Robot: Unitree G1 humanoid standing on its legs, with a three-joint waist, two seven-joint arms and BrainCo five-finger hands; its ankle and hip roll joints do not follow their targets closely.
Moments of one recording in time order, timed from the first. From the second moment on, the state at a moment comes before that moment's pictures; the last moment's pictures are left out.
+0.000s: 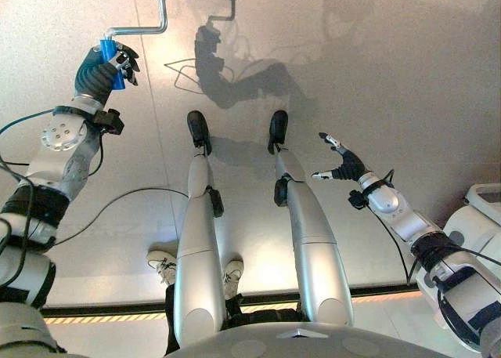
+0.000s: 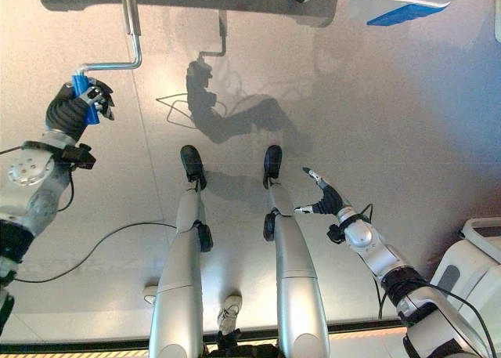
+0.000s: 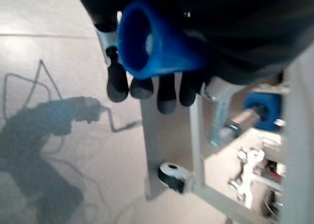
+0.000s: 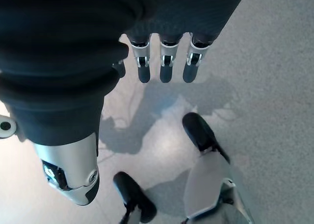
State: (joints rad) left arm -0.74 0.94 -0.45 0.63 -0.90 -0.31 -0.02; right arm -0.42 -0.65 0.52 0.59 0.03 -0.35 -0.10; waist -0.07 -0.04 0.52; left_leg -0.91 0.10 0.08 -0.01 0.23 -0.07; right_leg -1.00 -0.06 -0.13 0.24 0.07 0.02
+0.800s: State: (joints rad) left arm -1.01 0.78 -0.55 0.93 -0.80 -0.25 0.08; right arm -0.44 -0.64 0.58 0.55 0.04 -0.35 -0.10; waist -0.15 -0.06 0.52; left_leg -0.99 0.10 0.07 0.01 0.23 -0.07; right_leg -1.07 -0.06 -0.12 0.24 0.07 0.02
